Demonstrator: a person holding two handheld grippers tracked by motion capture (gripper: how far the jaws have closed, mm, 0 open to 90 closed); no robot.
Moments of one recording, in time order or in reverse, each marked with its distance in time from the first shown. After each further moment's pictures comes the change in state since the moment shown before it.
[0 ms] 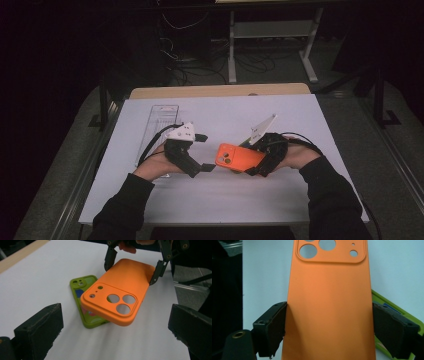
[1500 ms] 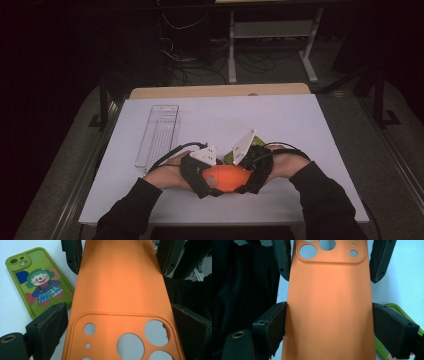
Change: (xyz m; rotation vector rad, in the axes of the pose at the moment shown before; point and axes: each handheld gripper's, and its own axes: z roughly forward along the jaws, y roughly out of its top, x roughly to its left) left arm -0.031 -0.006 0.040 0.222 -0.173 0.112; right arm 0.041 0.030 0.018 0.040 0.121 -0.206
